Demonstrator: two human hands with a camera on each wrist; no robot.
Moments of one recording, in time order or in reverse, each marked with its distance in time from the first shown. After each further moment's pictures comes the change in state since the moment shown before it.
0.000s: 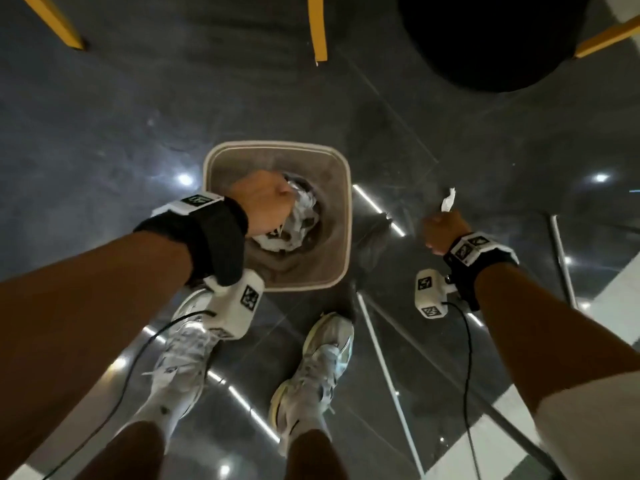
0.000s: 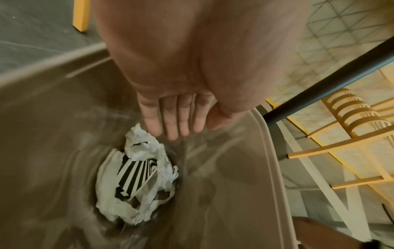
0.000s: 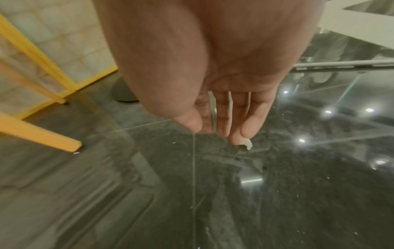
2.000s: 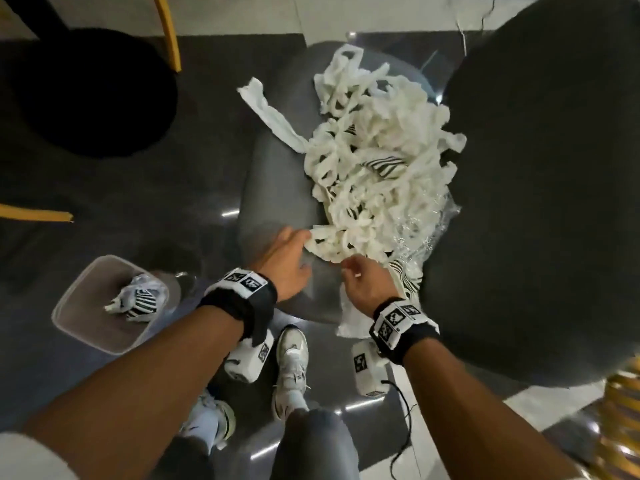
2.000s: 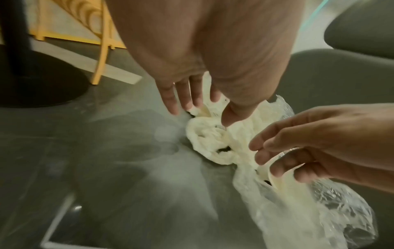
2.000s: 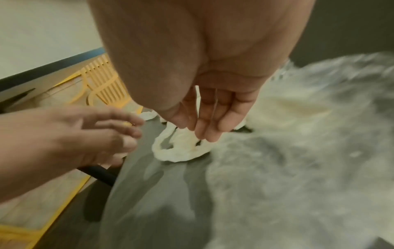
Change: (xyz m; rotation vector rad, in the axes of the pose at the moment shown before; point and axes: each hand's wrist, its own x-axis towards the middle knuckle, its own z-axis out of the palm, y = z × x) left_hand -0.344 0.285 0.179 0.608 -0.427 0.830; right_hand -0.542 0.251 -0.023 0.863 0.303 0.299
